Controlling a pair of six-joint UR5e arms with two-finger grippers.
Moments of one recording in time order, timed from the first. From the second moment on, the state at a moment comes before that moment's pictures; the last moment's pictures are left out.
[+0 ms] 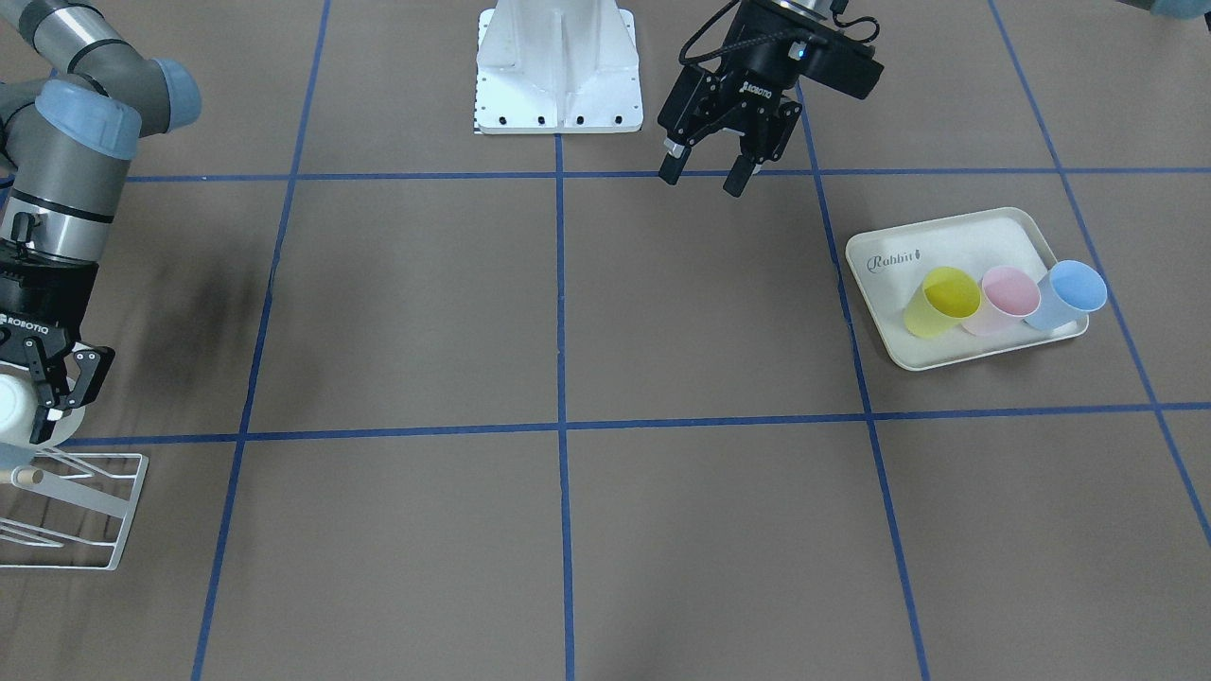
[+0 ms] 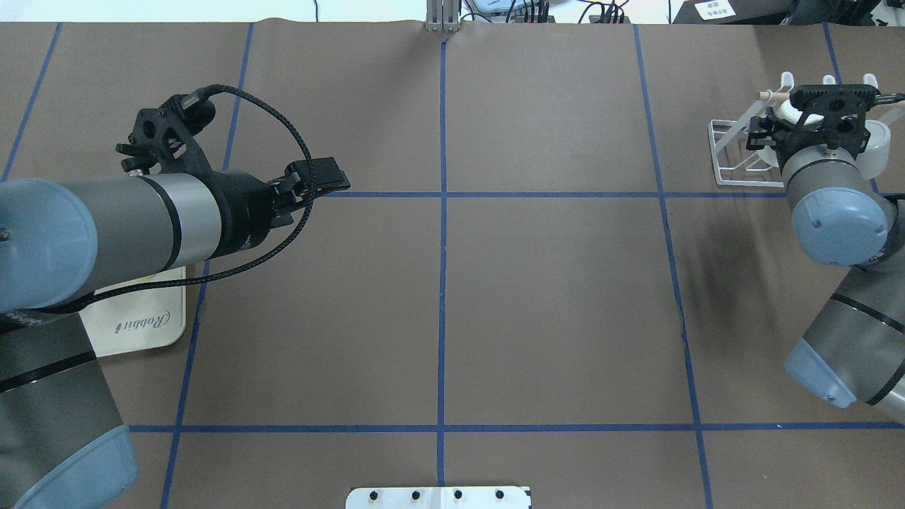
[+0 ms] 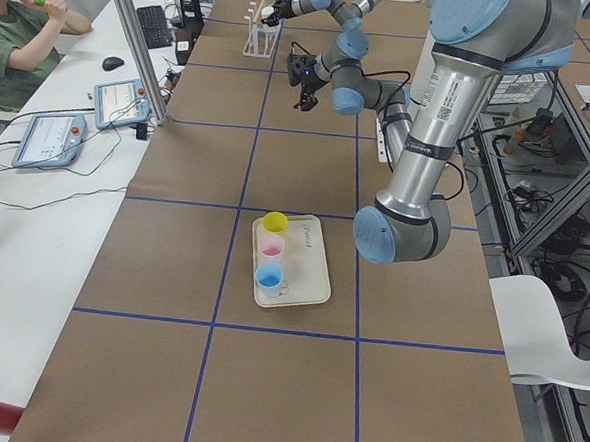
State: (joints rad) left arm -0.54 -1.94 -2.18 -1.88 -1.54 -1.66; right arm 0.76 -1.52 1.76 -1.01 0.98 1.03
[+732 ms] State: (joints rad) left arm -0.54 -1.94 -2.17 -1.89 -1.54 -1.66; right arm 0.76 -1.52 1.77 -1.00 0.99 1.03
